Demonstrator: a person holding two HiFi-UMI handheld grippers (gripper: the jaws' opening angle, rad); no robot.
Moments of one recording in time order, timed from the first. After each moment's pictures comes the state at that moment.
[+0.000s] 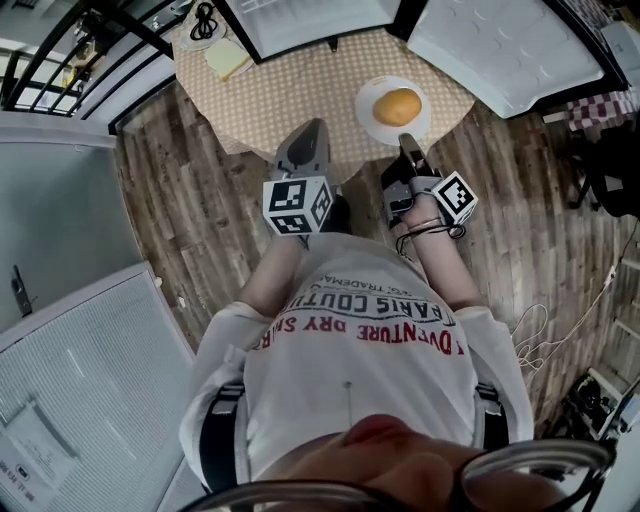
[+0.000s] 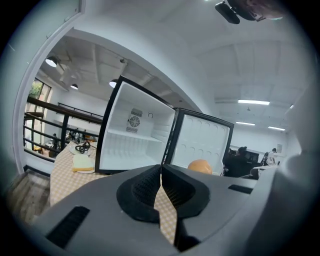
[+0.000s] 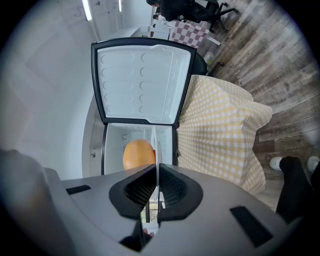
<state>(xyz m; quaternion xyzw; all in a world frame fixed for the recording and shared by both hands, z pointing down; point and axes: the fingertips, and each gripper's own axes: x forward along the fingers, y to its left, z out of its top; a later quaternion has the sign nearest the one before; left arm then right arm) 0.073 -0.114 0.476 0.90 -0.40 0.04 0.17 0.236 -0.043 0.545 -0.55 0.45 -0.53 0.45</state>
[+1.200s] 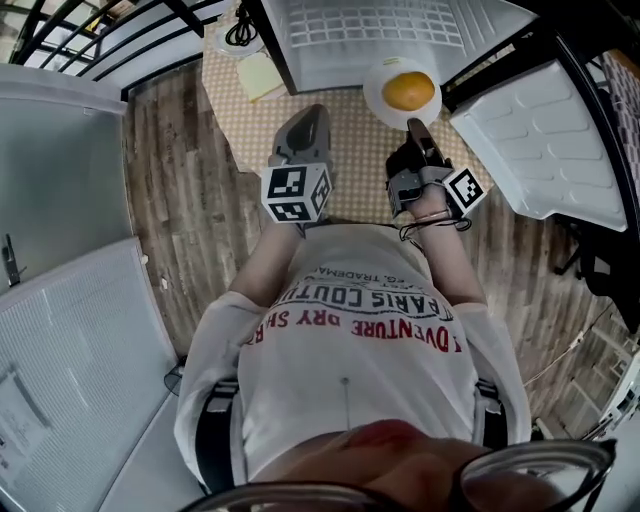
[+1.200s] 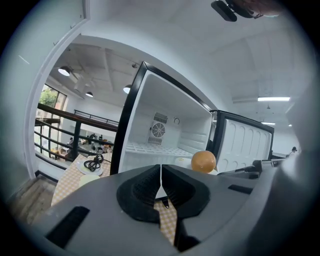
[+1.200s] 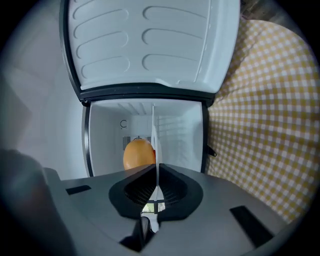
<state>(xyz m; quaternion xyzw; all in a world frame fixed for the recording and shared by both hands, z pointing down) 0.058 -0.299 0.466 0.86 -0.49 0.03 0.16 0.241 -0.265 0.512 -0.48 0.51 -0.56 0.43</state>
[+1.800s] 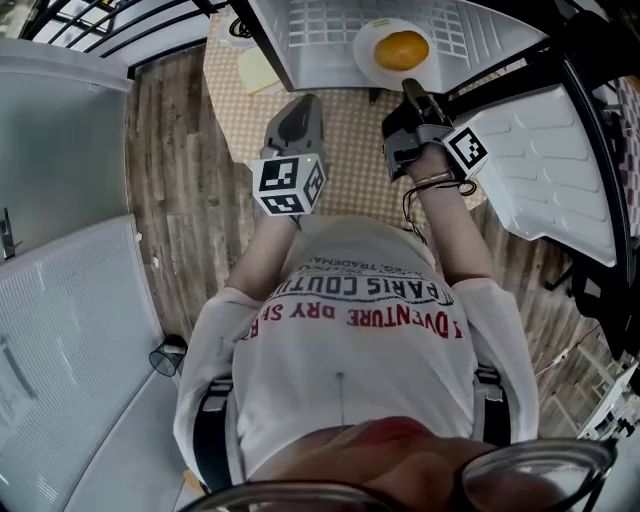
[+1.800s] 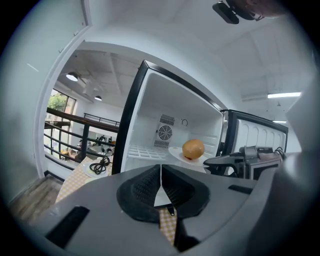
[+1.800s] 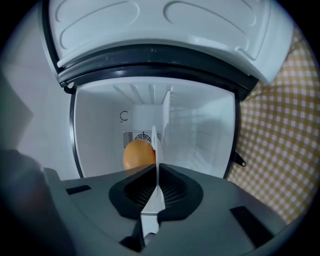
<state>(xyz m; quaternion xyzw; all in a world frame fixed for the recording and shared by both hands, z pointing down) 0.065 -0.326 0.455 0.83 -0.54 0.03 0.16 0.246 -0.360 0.477 -0.45 0.56 -0.58 0.39</state>
